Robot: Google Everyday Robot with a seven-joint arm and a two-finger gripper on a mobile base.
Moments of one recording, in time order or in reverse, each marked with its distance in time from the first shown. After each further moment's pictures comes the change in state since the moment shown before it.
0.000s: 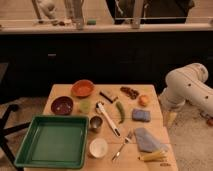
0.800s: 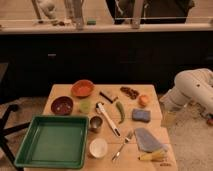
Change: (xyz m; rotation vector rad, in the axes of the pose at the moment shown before) arm 0.007 -0.005 0.031 -0.020 -0.132 0.152
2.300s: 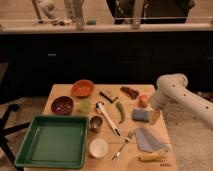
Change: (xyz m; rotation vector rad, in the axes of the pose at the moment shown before) arm -0.030 -0.037 0.102 -0.095 -0.029 -0.112
